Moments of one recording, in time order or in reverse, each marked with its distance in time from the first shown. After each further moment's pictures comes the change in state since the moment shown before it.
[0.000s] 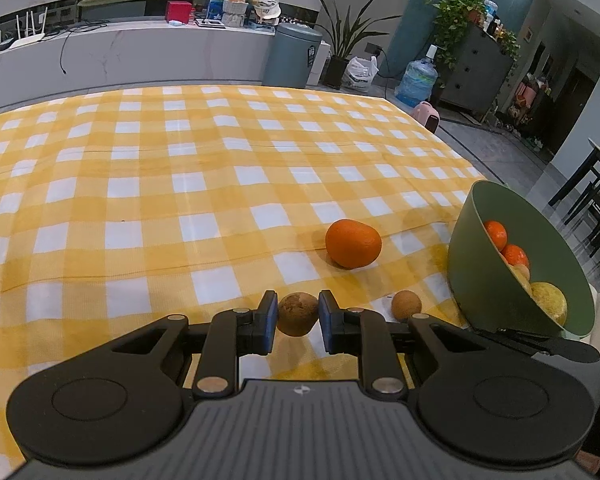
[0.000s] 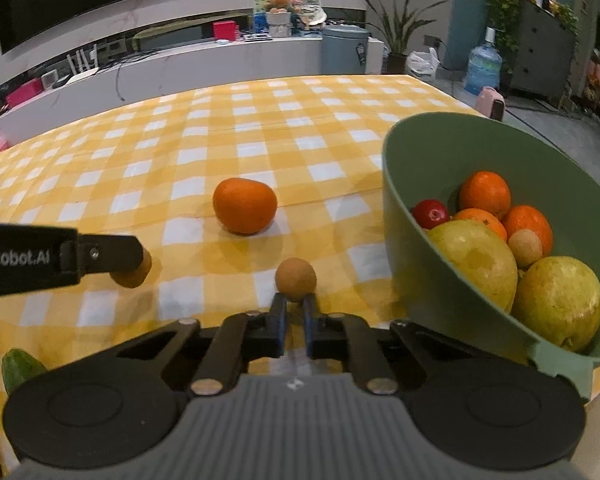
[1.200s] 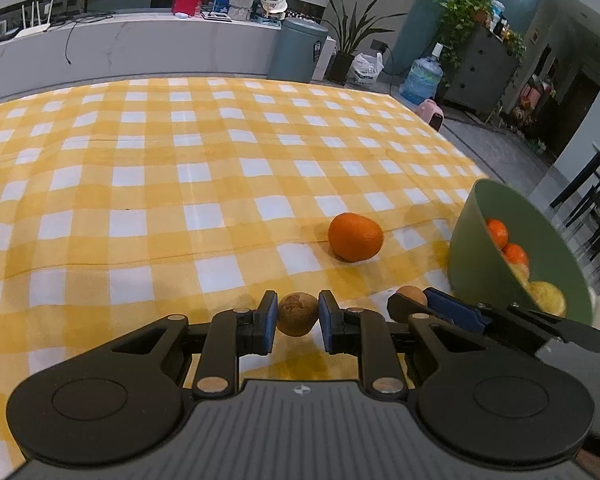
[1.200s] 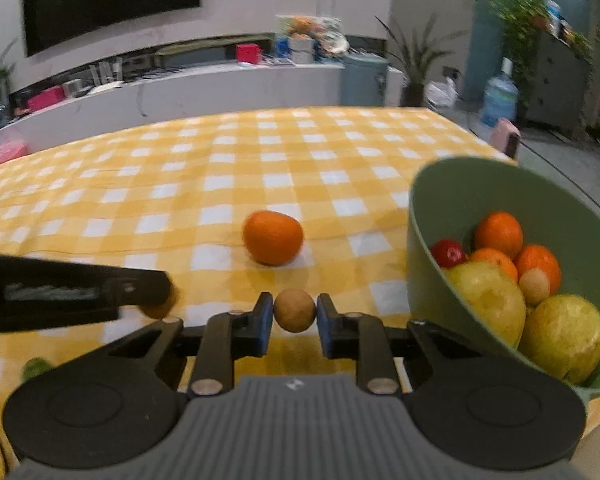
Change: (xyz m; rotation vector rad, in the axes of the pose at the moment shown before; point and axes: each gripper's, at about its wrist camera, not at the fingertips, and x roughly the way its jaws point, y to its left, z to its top) left arm -0.004 0.002 -0.002 -0.037 0.017 -0.002; right arm -0.018 0.008 0.007 -0.070 -0.106 0.055
